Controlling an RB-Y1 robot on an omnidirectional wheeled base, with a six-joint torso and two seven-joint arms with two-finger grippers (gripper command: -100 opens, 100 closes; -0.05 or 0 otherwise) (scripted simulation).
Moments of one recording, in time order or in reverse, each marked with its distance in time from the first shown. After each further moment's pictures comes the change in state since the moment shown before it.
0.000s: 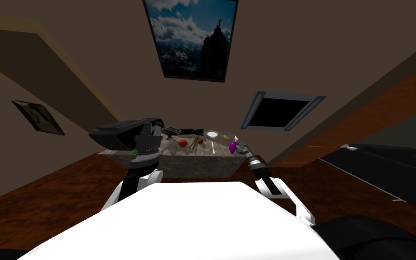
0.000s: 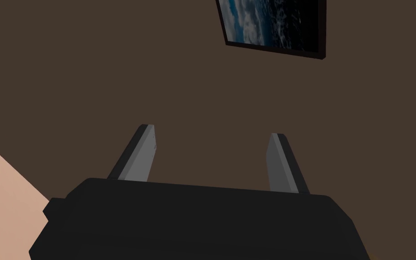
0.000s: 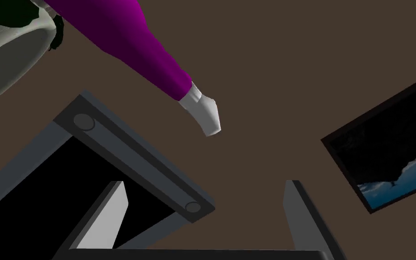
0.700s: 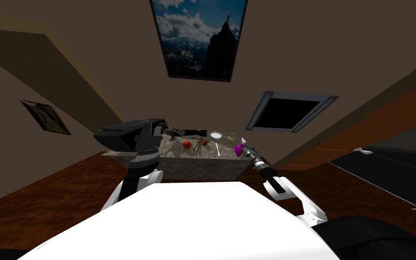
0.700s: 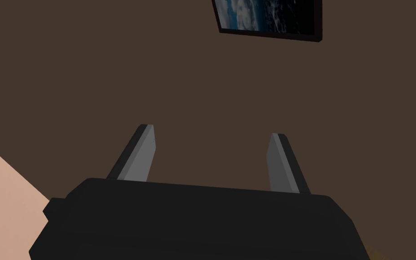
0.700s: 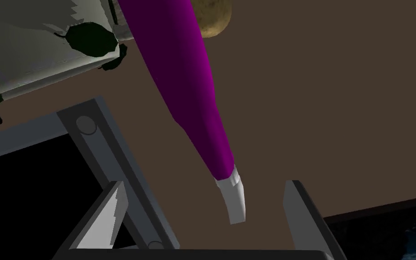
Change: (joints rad) left arm 0.000 0.000 0.000 0.000 0.000 0.000 0.000; right arm 0.000 -0.176 -0.014 0.144 0.103 0.059 0.082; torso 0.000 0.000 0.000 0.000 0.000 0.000
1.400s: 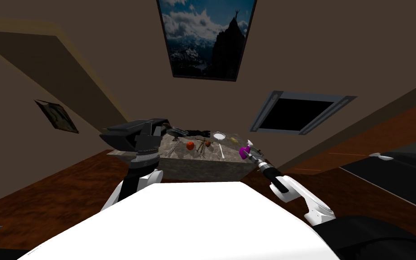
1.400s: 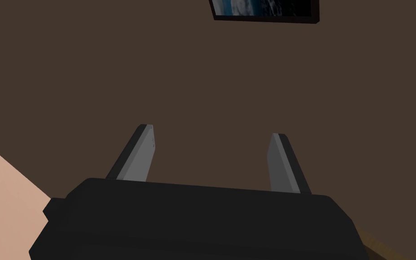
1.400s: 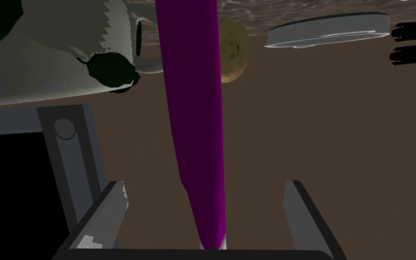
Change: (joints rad) left arm 0.000 0.000 0.000 0.000 0.000 0.000 0.000; right arm -0.004 -0.128 0.018 0.116 0.081 0.015 0.060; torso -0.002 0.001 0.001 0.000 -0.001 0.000
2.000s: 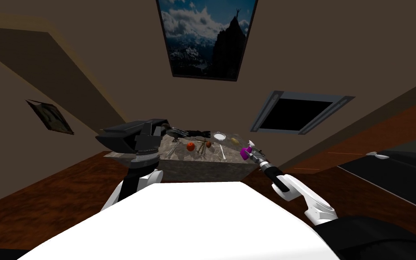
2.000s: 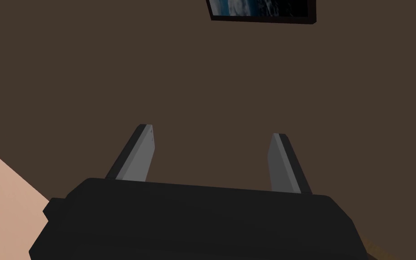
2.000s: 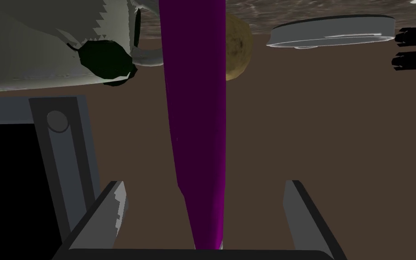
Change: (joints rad) left arm 0.000 0.000 0.000 0.000 0.000 0.000 0.000; right arm -0.025 -0.010 -0.023 0.053 0.093 -0.050 -0.061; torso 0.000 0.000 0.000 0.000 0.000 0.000
